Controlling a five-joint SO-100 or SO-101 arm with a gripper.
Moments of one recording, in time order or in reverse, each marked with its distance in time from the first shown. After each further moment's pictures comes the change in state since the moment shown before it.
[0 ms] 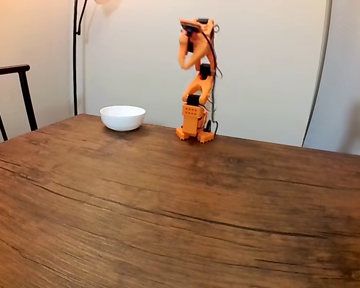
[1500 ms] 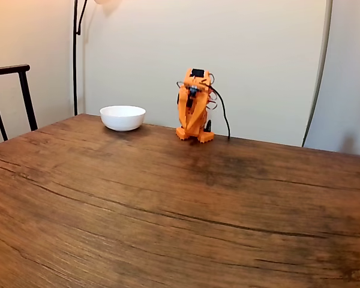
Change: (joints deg) arm -5.2 34.0 72.2 -39.6 -1.1
